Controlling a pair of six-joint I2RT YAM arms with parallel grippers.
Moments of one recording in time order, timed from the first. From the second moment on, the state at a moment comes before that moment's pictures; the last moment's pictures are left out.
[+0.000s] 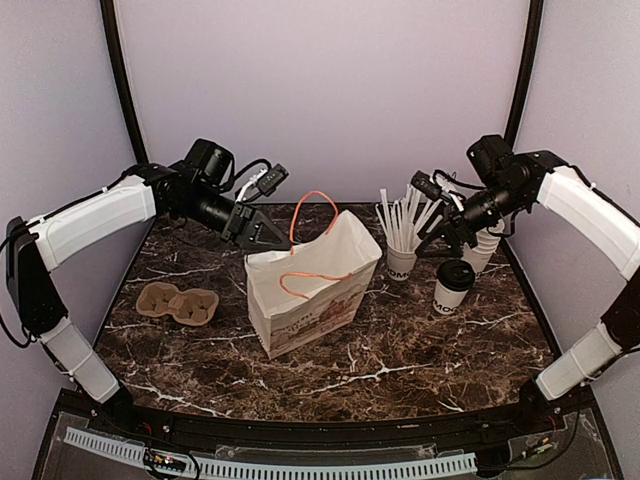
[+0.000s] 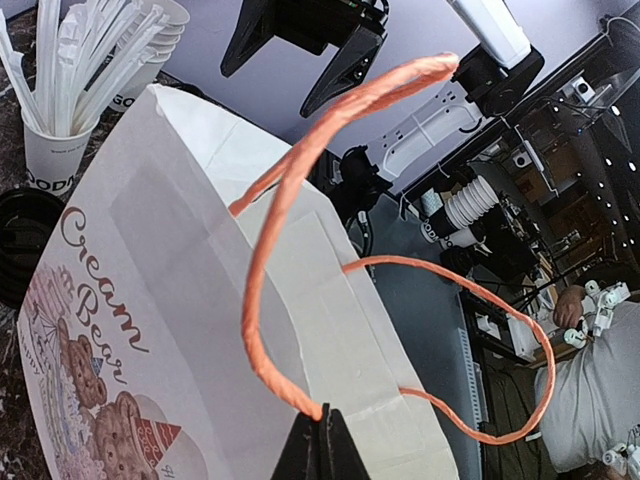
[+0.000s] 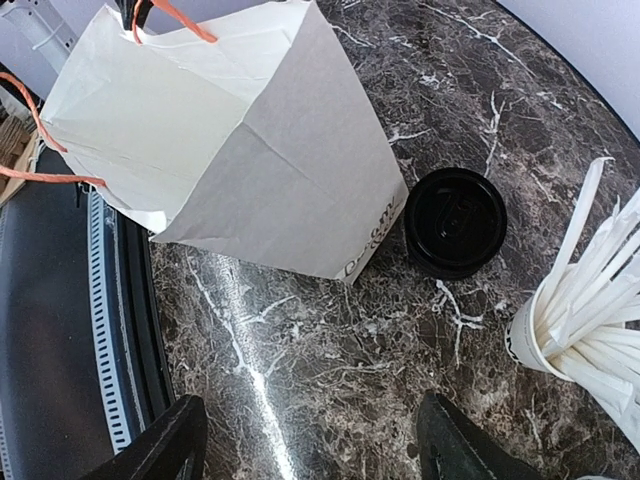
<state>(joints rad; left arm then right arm) -0.57 1.61 1.48 -0.73 1.10 0.08 0.38 1.45 1.48 -1.11 -0.73 -0.59</state>
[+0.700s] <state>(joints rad) -0.65 1.53 1.54 -0.91 1.06 0.09 0.41 1.47 1.54 -1.16 -0.74 -0.60</state>
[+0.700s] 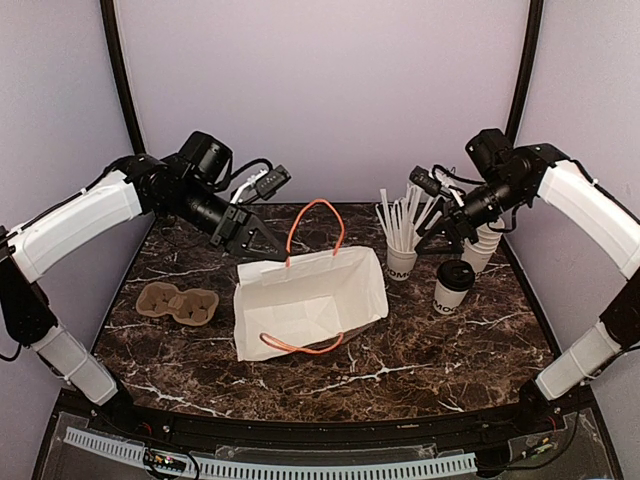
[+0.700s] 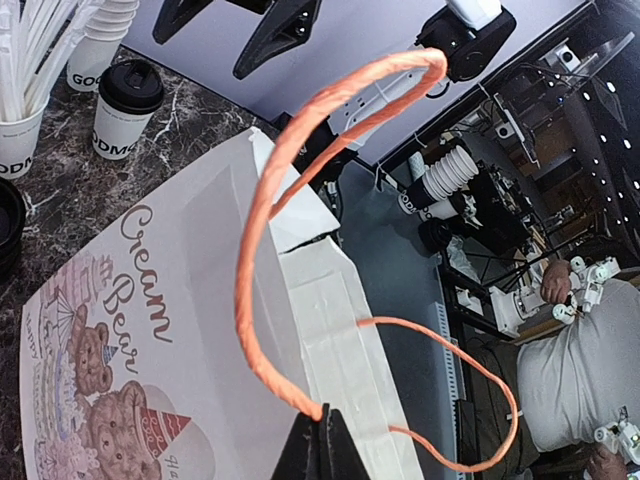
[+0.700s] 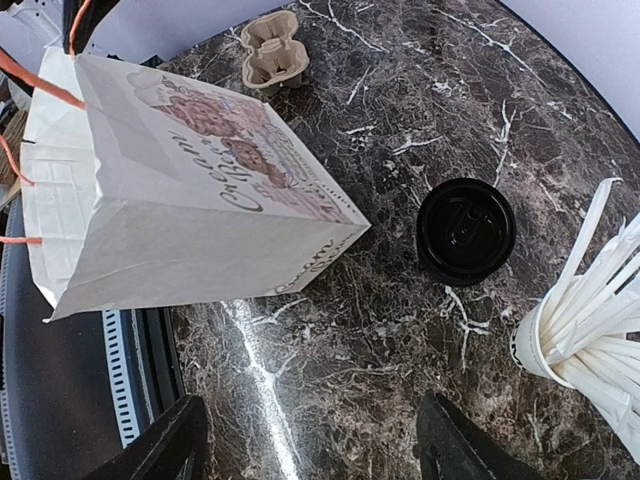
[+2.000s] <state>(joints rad) -0.59 1.23 1.41 -0.77 0.47 0.08 0.76 1.79 1.97 -1.21 -0.55 -0.68</state>
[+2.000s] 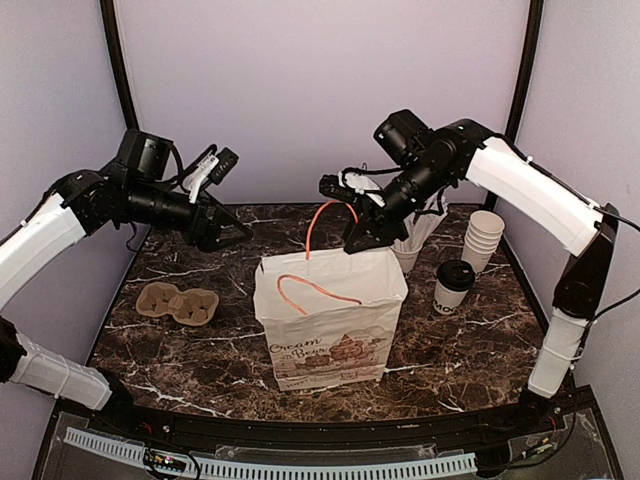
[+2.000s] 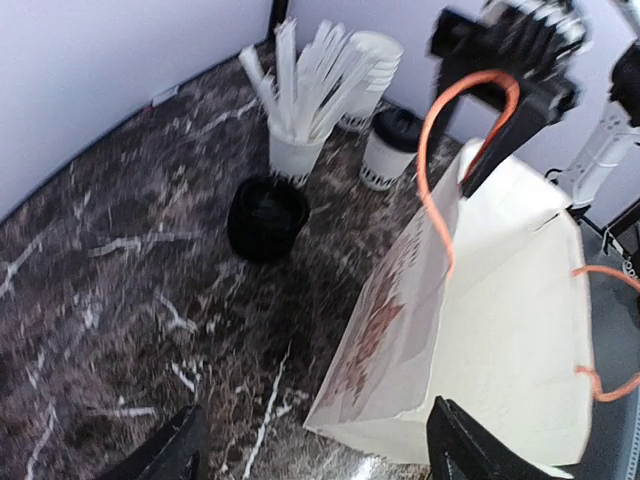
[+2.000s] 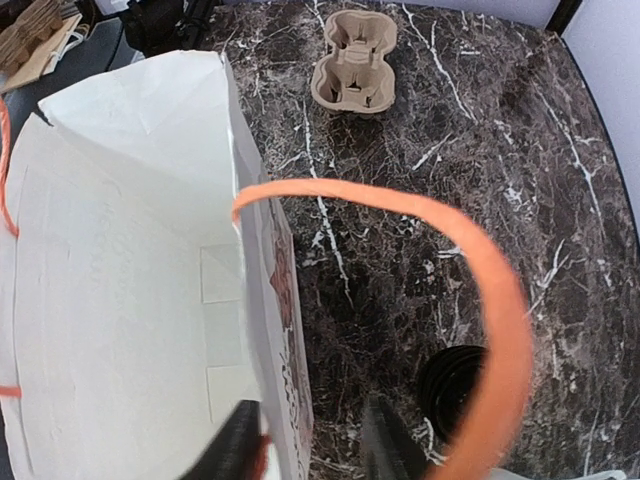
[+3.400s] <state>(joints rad) -0.27 1.52 1.04 -0.86 0.15 -0.11 0.78 1.74 1.89 -1.22 -0.52 -0.68</state>
